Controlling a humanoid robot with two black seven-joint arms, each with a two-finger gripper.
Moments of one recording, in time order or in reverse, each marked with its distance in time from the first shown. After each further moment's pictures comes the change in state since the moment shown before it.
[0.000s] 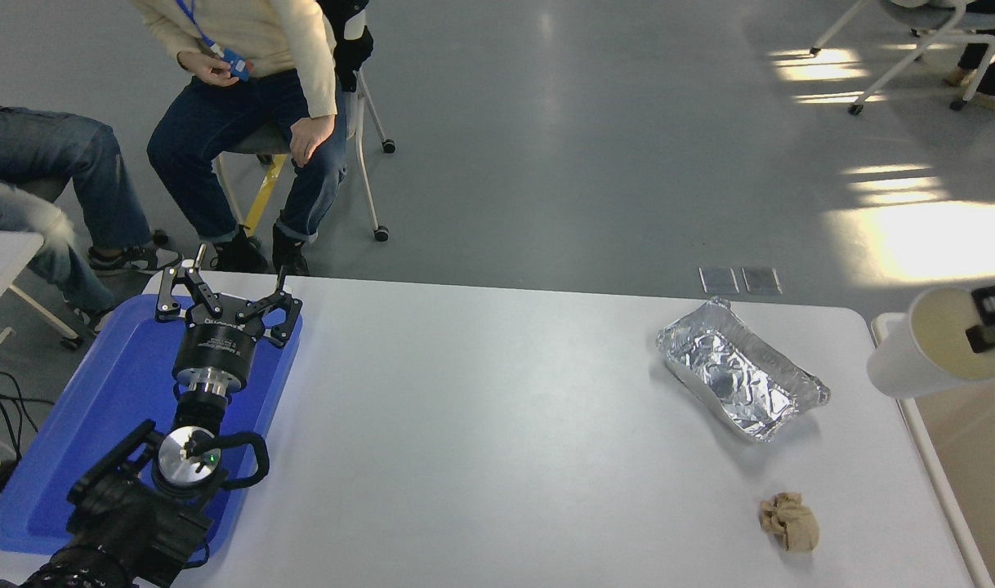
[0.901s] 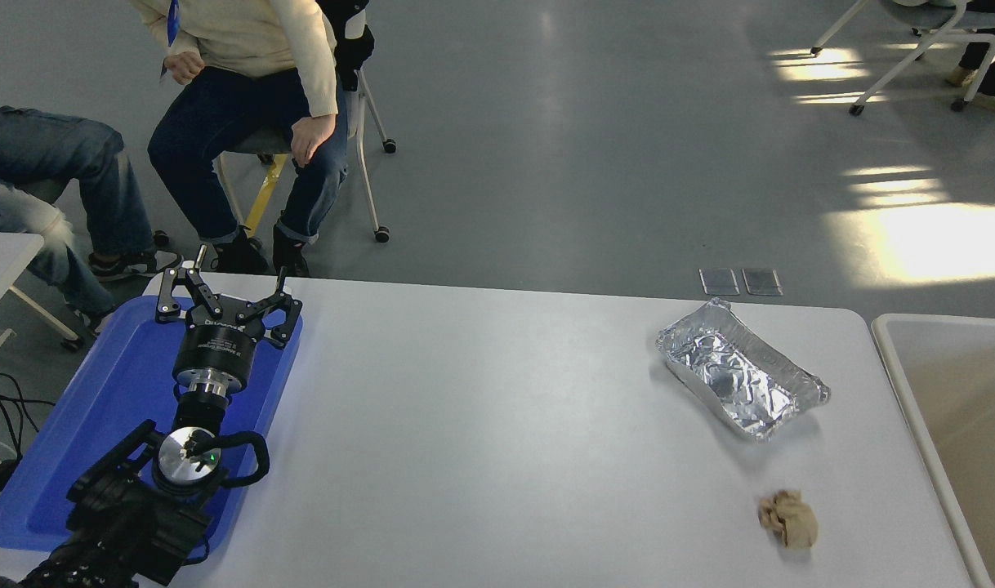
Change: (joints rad) left arm -0.001 0.000 0.000 0.000 0.000 0.000 0.000; right arm -0.900 -0.275 0.599 -0.595 -0.309 -0.151 0.008
